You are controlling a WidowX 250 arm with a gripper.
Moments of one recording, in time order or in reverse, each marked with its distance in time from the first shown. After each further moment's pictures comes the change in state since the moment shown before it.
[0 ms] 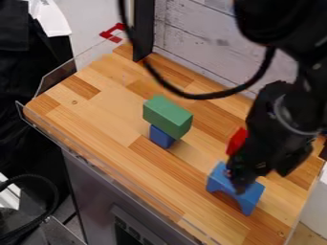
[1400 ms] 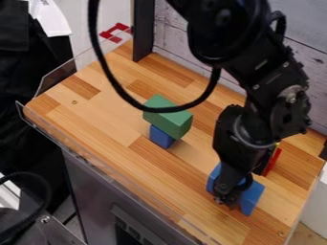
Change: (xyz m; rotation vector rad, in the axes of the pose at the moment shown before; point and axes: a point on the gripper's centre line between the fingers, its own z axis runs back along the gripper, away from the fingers) arm 0.014 0.010 -0.039 -0.076 0.093 0.429
